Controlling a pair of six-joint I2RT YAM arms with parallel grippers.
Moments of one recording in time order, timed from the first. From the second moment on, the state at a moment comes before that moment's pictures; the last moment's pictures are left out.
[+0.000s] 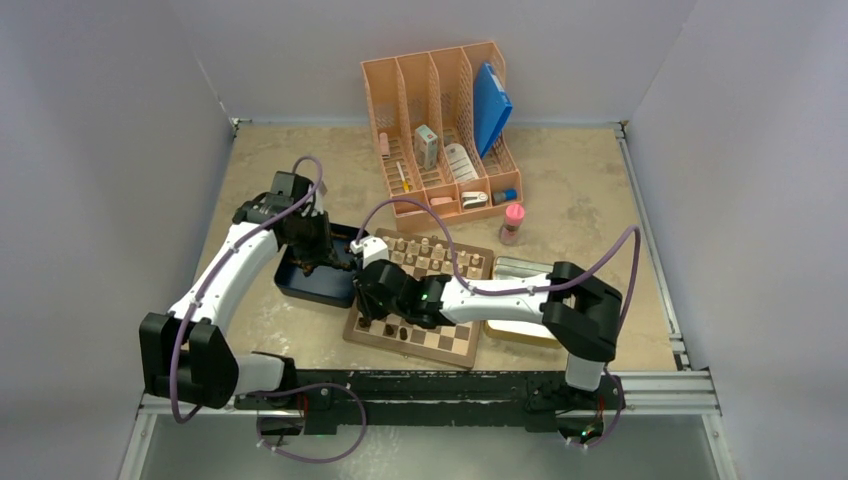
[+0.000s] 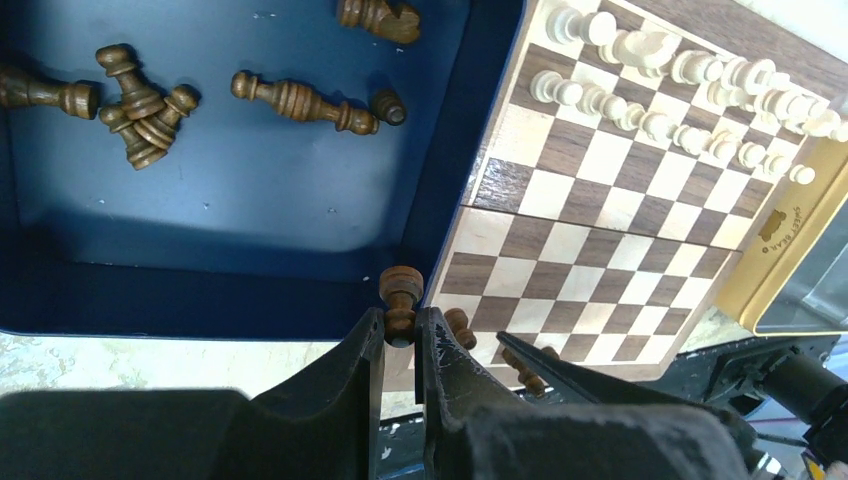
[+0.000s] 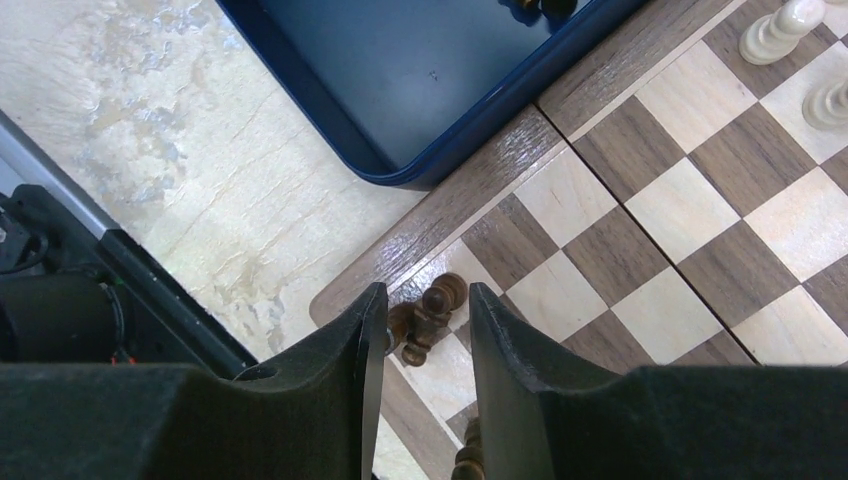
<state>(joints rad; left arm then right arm) -0.18 1.30 1.05 -0.88 0.21 -0.38 1.24 1.79 1.17 -0.10 0.25 0.59</state>
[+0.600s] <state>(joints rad) -0.18 1.29 1.05 -0.88 0.31 -0.35 1.24 1.85 1.23 -0.17 0.27 0.59</state>
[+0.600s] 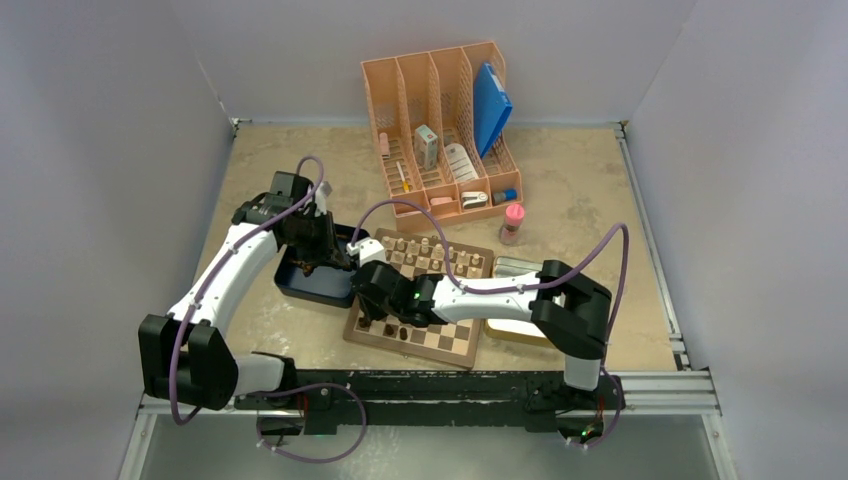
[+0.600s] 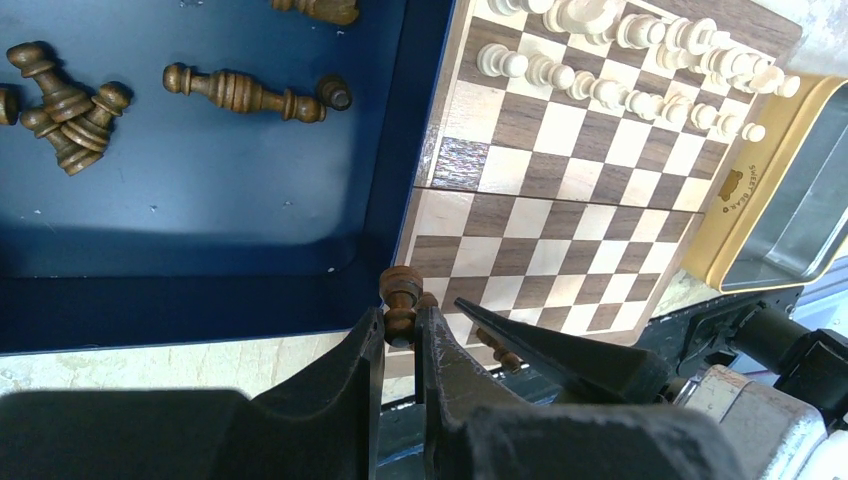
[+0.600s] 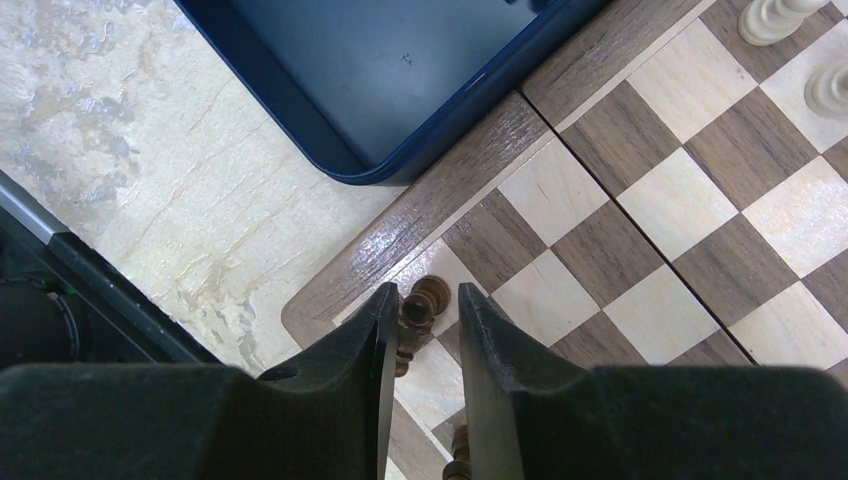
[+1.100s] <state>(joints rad) -0.18 1.29 1.05 -0.88 0.33 -0.35 1.25 1.88 1.26 -0.20 0.27 0.59</state>
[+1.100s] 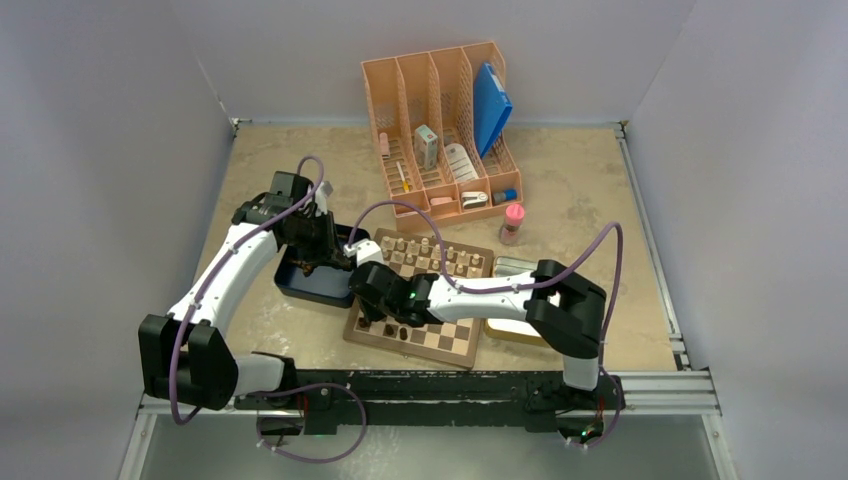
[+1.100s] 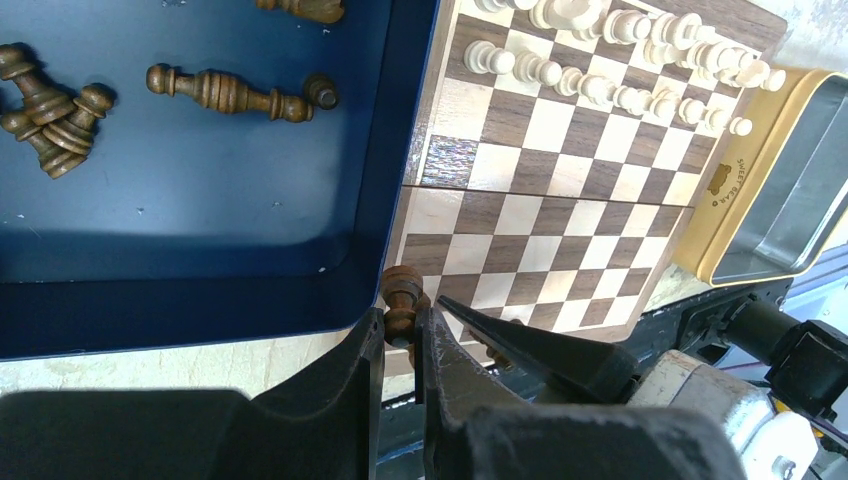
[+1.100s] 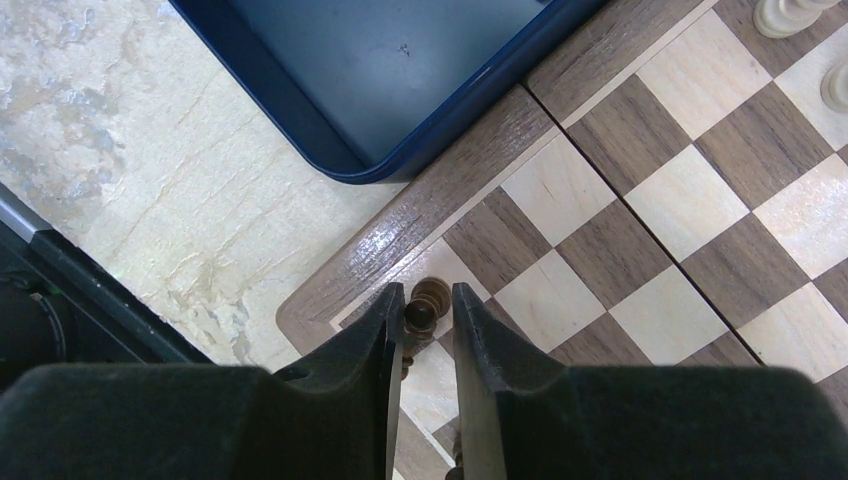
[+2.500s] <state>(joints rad) -0.40 1.32 1.01 -0.91 0.36 -0.39 1.12 1.70 1.18 -0.32 0.37 0.60</state>
